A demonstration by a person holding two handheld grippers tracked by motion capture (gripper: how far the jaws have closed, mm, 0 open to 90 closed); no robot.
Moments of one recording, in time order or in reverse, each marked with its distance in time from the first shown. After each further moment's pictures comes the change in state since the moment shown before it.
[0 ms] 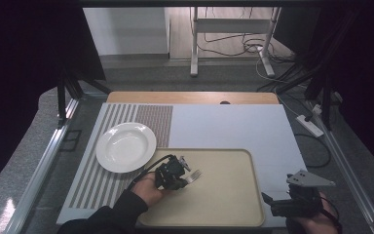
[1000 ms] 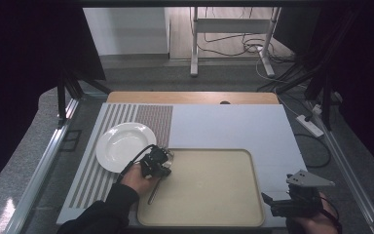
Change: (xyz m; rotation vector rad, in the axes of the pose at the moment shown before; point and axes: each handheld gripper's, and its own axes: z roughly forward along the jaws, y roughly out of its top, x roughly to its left) left arm 0.062 -0.033 -0.008 -0.003 0.053 -0.217; right arm 0.000 0.000 0.000 0.001 0.002 -0.003
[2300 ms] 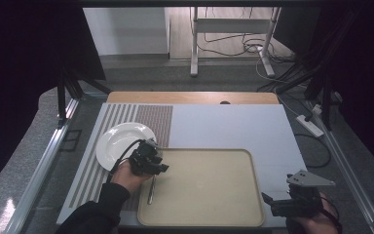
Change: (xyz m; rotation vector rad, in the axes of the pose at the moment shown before) left arm 0.008 -0.016 -0.032 -0.181 0.007 -0.034; right arm -0.001 0.000 0.000 -0.001 0.002 0.005
